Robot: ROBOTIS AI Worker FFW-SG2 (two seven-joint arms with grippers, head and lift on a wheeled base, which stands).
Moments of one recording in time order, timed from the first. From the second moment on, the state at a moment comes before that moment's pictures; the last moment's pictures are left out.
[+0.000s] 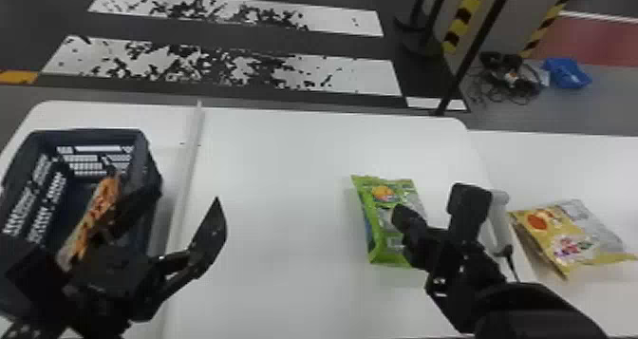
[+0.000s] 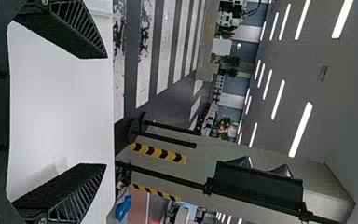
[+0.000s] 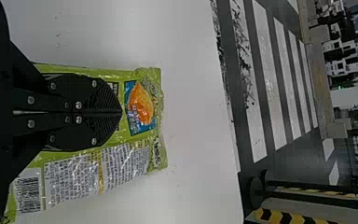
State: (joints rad) left arm 0.74 0.14 -0.06 -2.30 0.22 0.13 -0.22; right arm 0.35 -0.13 -0.02 -1.96 -0.35 0.64 -0.12
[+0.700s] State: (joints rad) left arm 0.73 0.14 -0.08 -2.29 0.22 0.08 -0.17; right arm 0.39 -0.13 -0.01 -1.72 -0.33 0.39 -0.06
